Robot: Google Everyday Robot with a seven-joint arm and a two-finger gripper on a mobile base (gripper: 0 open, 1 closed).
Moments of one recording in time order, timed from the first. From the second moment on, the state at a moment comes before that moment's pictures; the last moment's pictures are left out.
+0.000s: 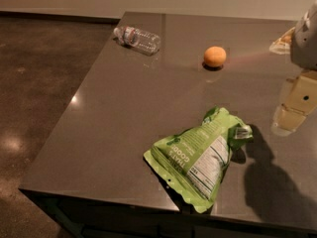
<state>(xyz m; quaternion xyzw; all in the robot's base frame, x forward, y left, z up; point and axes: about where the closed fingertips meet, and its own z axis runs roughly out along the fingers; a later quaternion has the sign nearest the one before) 0.438 -0.217 0.976 -0.60 0.78 -0.03 0.16</state>
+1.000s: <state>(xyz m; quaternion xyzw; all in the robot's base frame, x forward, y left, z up) 0.458 -0.201 0.941 -0.66 0.74 -0.04 0.13</state>
